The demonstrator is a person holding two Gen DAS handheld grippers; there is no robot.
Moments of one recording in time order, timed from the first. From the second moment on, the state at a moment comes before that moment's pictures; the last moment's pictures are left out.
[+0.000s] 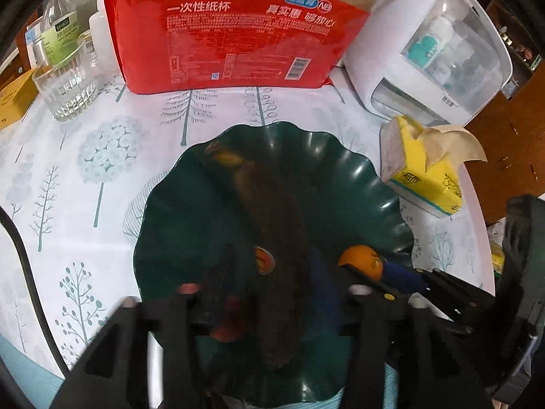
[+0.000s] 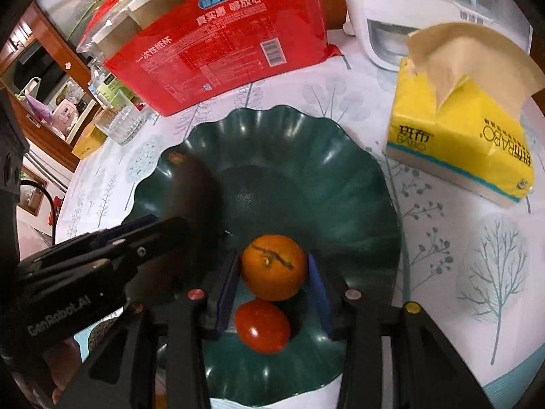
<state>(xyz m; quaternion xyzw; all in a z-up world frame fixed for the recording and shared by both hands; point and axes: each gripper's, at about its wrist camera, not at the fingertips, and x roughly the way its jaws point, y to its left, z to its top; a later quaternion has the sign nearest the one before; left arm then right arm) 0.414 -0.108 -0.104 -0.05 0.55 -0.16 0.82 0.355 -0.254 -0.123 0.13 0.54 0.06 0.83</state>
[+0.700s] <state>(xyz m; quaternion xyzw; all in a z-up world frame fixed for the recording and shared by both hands) 0.334 -0.046 0.000 -0.01 0.49 -0.13 0.86 0.292 -0.247 -0.052 0.11 0.51 0.06 0.85</state>
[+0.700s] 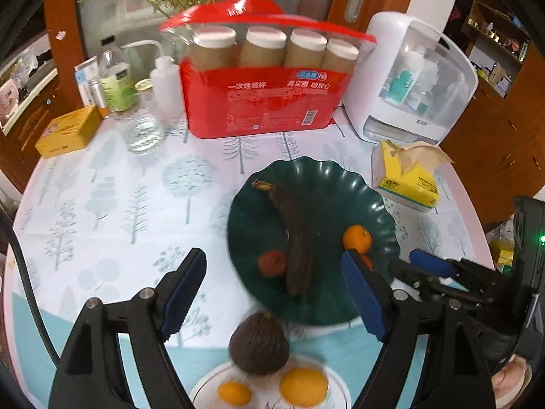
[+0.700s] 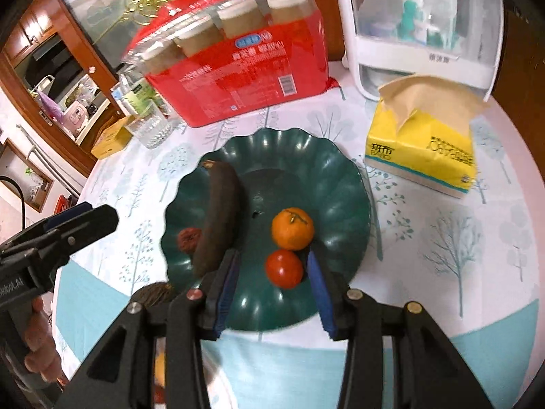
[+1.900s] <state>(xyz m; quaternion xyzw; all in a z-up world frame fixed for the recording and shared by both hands) 0.069 0.016 -0.005 0.06 0.36 -0.11 0.93 0.057 -0.162 -0.005 0.00 0.40 0.10 0.91</state>
